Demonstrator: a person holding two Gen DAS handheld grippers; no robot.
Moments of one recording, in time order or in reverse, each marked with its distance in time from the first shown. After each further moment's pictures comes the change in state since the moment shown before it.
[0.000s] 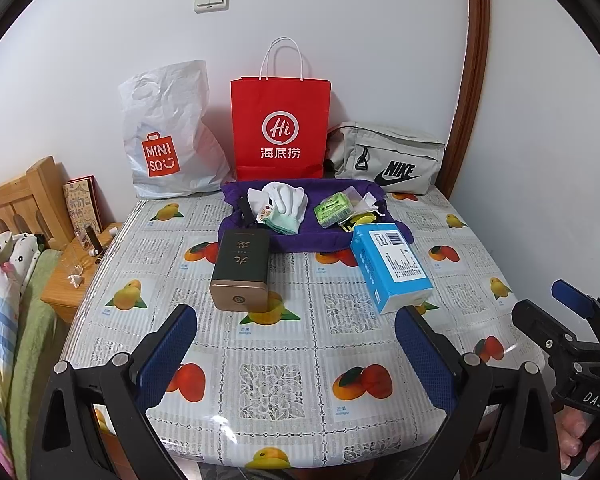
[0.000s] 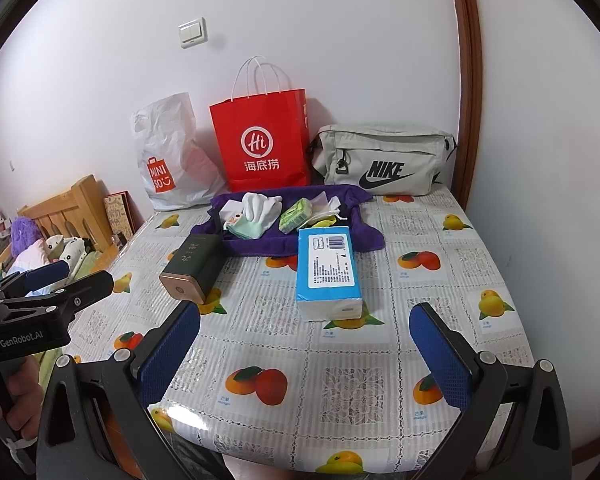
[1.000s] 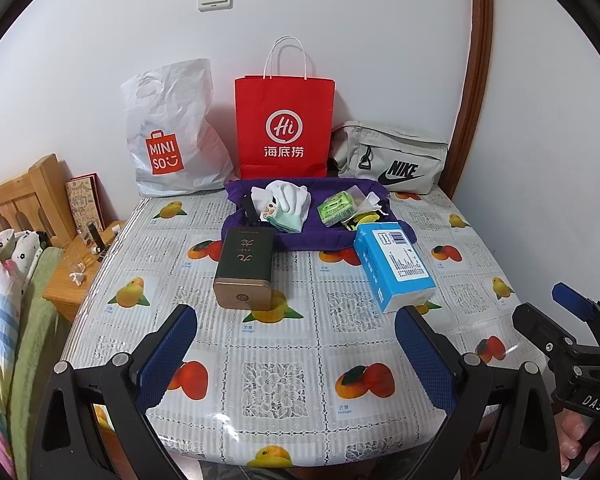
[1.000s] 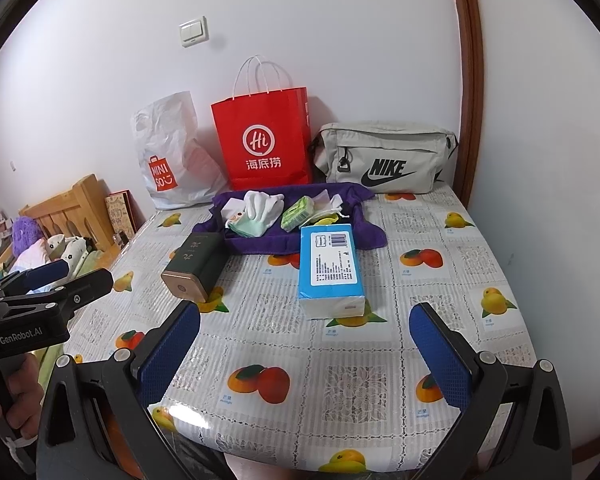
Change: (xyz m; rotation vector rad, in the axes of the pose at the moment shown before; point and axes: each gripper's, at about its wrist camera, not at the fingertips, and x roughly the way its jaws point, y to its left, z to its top) left arm -0.001 0.004 0.000 -0.001 0.005 -0.001; right arm -0.001 0.001 0.000 0.001 0.007 0.005
